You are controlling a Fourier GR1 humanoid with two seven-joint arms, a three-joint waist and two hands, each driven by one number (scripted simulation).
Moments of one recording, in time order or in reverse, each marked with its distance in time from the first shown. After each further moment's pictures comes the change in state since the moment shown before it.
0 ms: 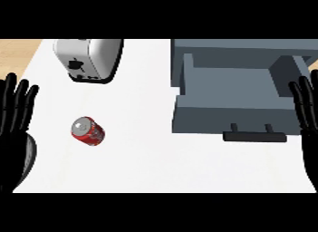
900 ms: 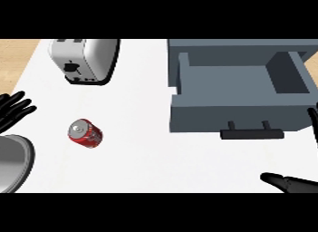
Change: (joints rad) left arm -0.033 0.494 0.179 0.358 0.669 -0.777 0.054; right arm 0.168 0.006 -0.127 0.010 -0.080 -0.029 0.132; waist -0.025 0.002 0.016
